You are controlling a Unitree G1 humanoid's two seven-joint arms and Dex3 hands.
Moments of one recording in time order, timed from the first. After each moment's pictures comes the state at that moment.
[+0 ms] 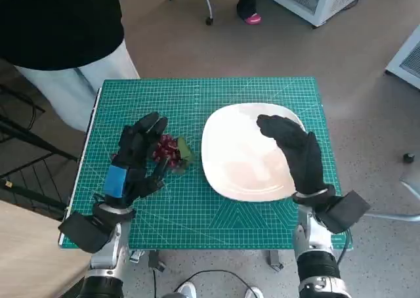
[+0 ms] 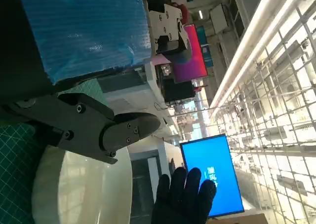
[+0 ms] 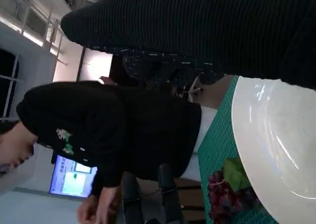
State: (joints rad) left arm -0.26 0.13 0.13 0.41 -0.20 -0.64 -0.34; right arm -0.63 -0.04 -0.18 0.96 0.28 -0.88 0.61
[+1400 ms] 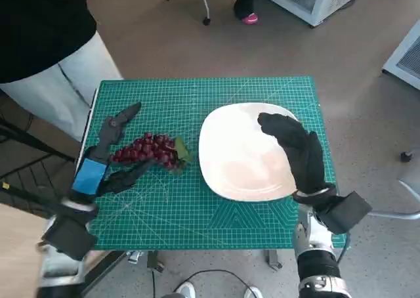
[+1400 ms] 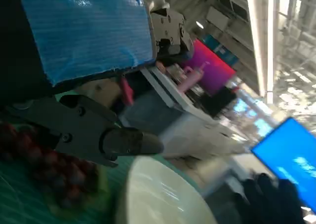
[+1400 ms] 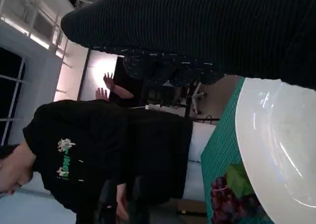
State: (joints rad) left arm -0.17 0.39 0.18 -0.03 0.22 -0.37 -0.20; right arm -0.63 -0.04 -0.18 0.95 0.28 -0.89 0.61
